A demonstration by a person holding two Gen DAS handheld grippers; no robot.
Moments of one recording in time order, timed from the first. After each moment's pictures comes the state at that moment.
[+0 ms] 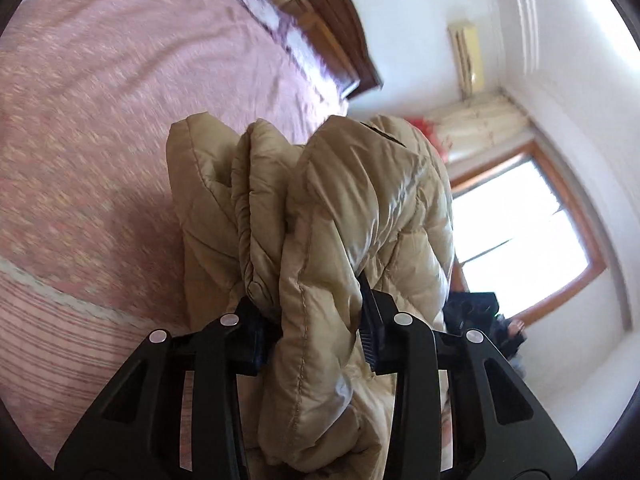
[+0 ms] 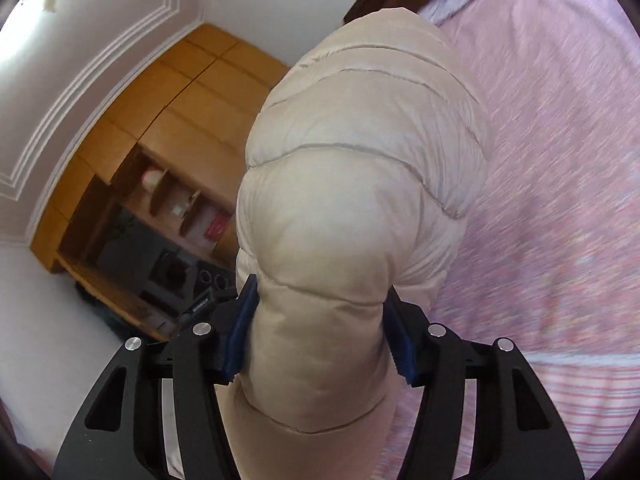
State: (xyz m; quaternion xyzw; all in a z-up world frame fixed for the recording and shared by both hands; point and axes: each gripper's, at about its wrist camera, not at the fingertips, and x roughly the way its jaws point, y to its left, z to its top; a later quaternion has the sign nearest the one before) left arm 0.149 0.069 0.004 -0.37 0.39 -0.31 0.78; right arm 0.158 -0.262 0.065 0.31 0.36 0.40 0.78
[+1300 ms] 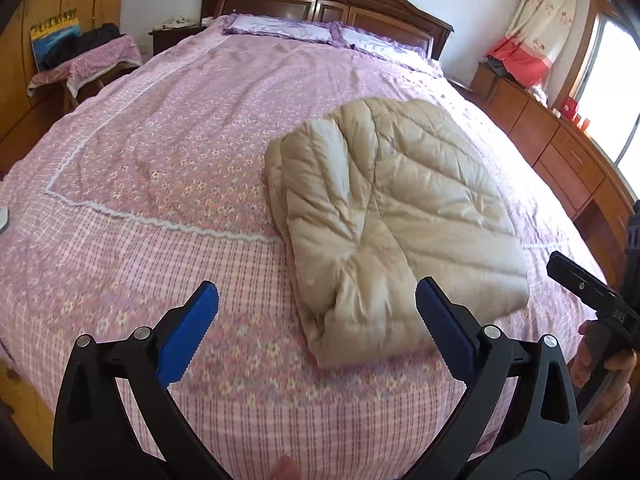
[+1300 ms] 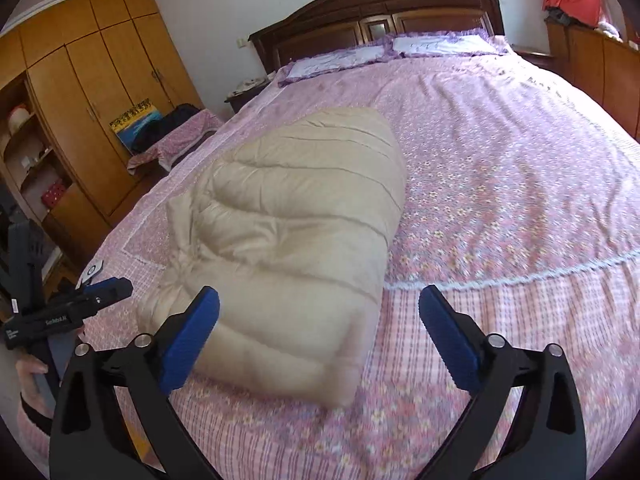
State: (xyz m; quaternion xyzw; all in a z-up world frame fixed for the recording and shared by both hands) left arm 0.024 0.026 0.038 -0.07 0.40 -0.09 0.91; right arm 0.050 -0.289 0.058 0.09 0.36 0.16 0.91
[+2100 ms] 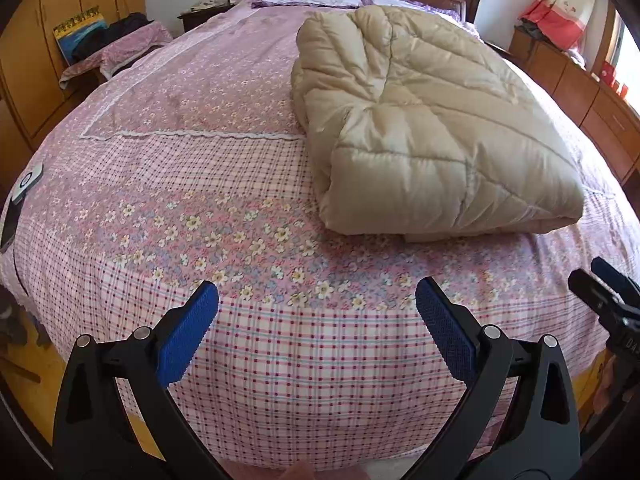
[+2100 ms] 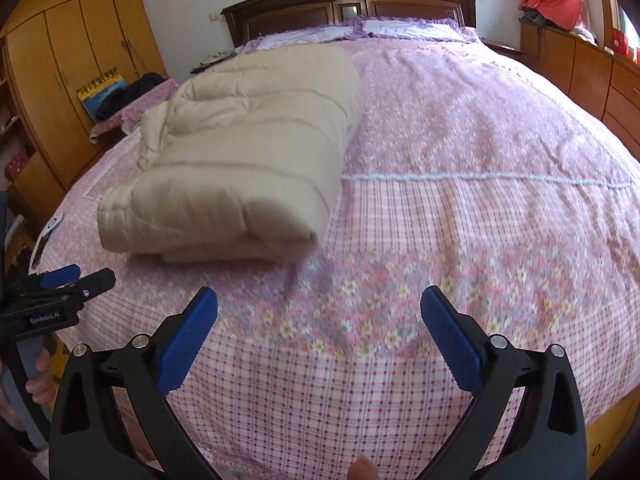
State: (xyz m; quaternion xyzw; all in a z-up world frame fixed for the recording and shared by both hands) left arm -0.033 -0.004 -0.024 -0.02 0.45 0.00 0.89; right arm -0.021 -0.282 -0.004 0.05 0.40 0.09 0.91
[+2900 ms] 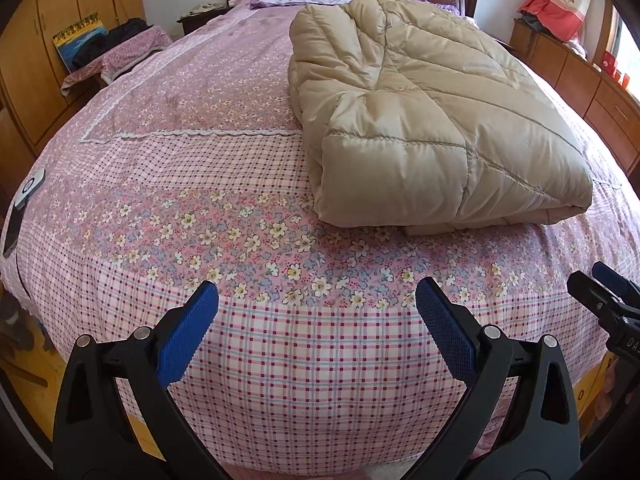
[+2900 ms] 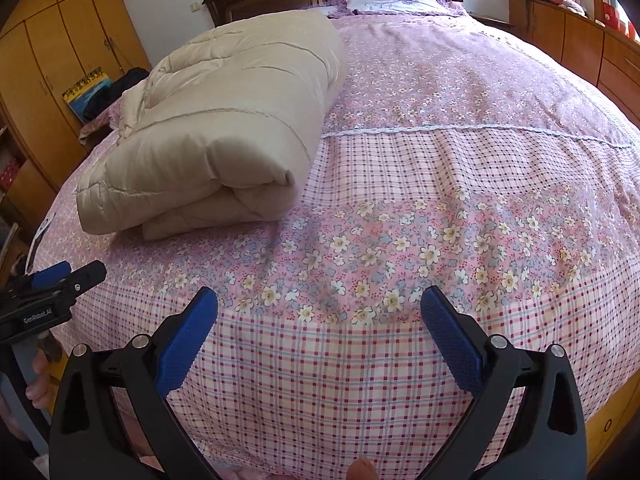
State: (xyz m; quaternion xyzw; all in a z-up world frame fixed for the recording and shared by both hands) left arm -0.037 -0.020 -0.028 0.00 0.45 0.00 0.89; right arm -0.024 -0.287 -0.026 0.07 0.43 0.07 0.90
